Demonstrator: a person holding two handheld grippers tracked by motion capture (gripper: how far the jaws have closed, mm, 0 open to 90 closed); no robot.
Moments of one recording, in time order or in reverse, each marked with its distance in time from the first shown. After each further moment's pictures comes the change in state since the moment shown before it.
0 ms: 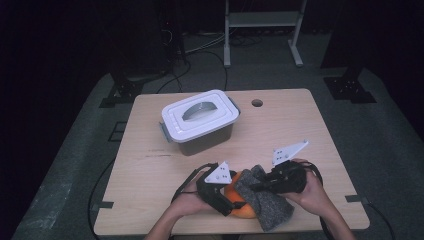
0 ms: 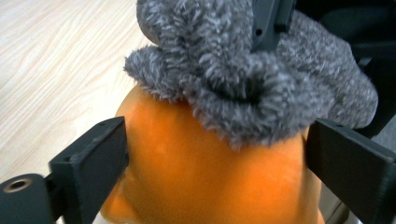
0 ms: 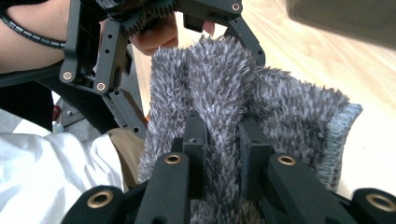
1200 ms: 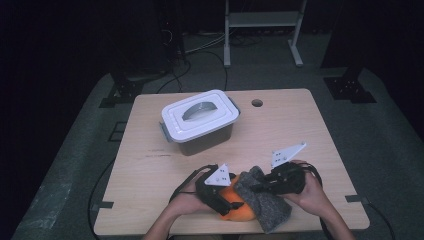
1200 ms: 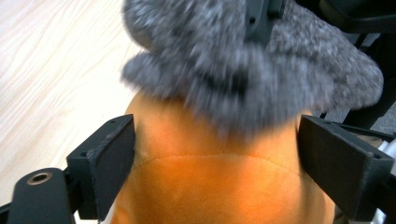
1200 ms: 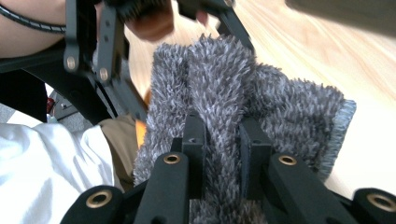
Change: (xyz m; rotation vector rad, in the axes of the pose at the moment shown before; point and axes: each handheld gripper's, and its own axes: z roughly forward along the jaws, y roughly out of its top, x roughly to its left) left arm 0.006 -0.010 0.001 0.042 -0.018 0.014; right arm -0.005 -0.007 0.005 0.020 -0.017 -0.014
